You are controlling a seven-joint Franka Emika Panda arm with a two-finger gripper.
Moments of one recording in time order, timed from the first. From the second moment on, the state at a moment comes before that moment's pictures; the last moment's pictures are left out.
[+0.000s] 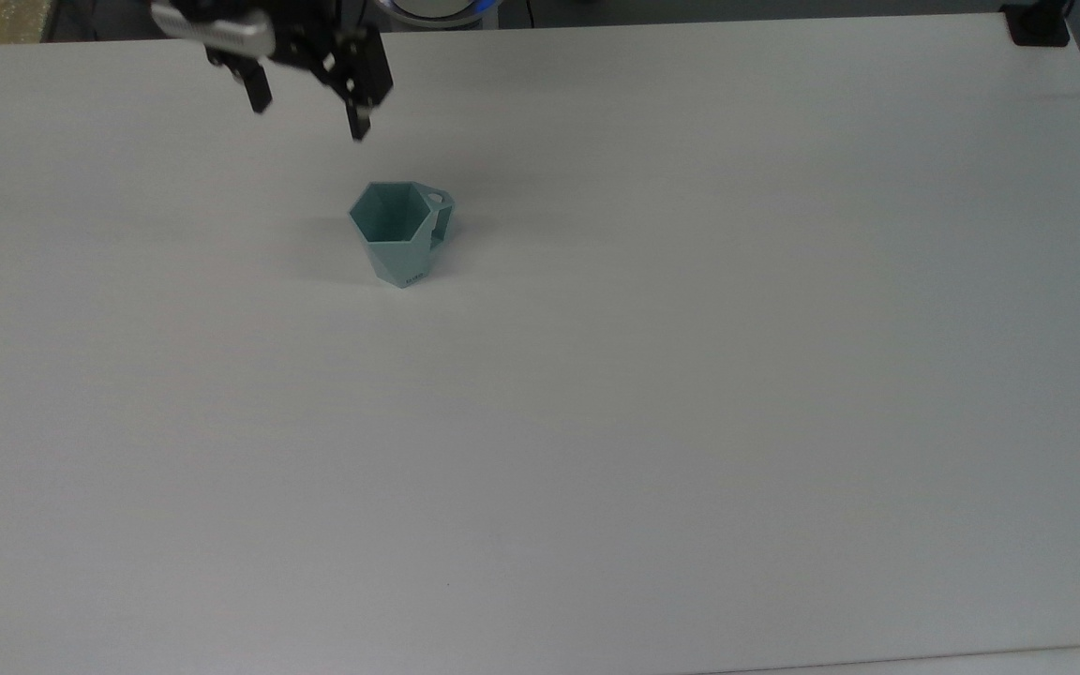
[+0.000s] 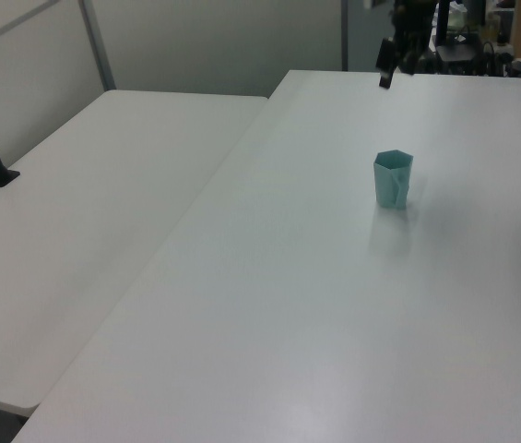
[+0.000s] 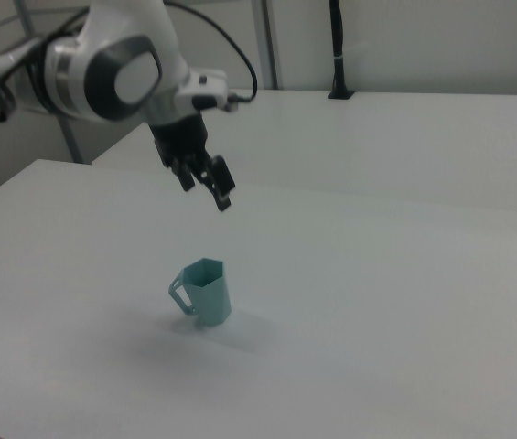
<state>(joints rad) 0.31 -0.11 -0.24 -1.89 -0.04 1.97 0.27</state>
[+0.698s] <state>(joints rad) 0.30 -0.12 -0.25 -1.78 -0.04 1.71 -0.10</state>
